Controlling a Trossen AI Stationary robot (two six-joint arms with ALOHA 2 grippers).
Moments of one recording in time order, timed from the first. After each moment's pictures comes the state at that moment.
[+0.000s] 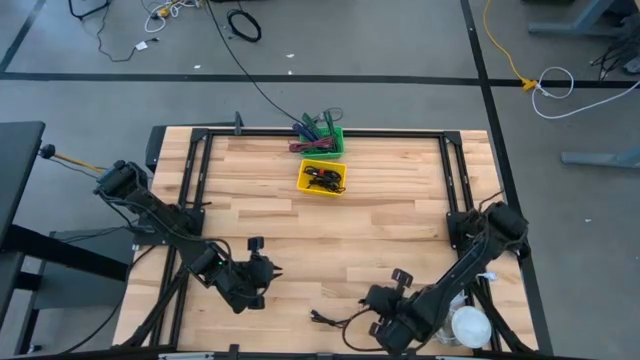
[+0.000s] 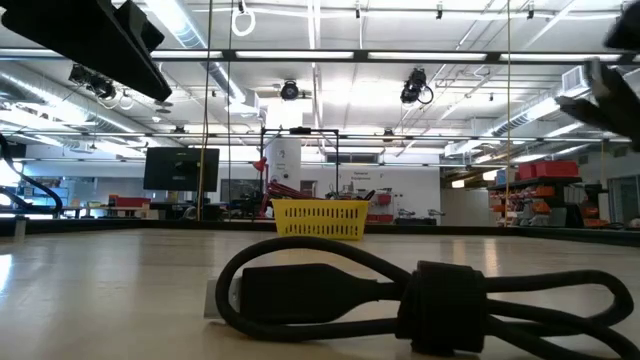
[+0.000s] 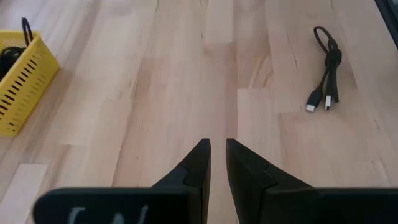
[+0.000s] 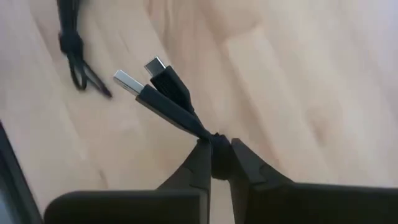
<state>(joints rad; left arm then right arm) -0.71 1.47 0.88 -0.32 -0.64 -0.51 0.81 1.93 1.43 -0.97 0.42 1.21</state>
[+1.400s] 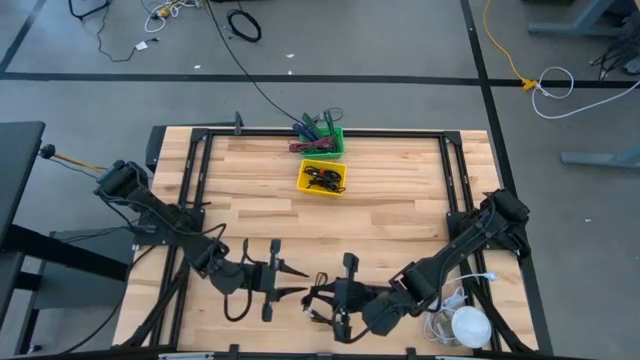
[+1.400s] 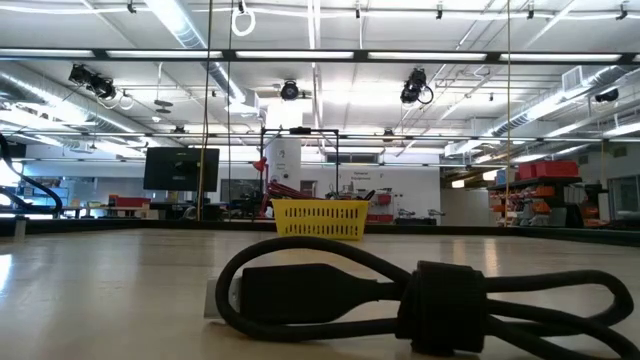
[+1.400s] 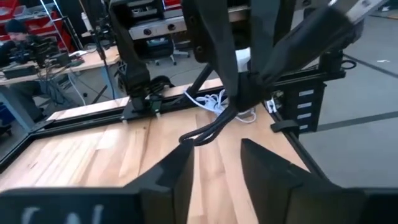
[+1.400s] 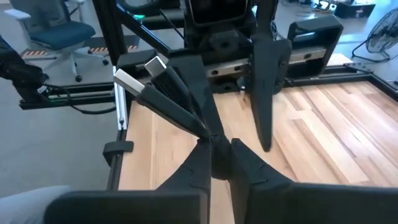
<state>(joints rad) -0.66 1.47 0.88 0.42 -0.62 0.04 0.65 1.83 1.56 -0.20 0.69 0.35</state>
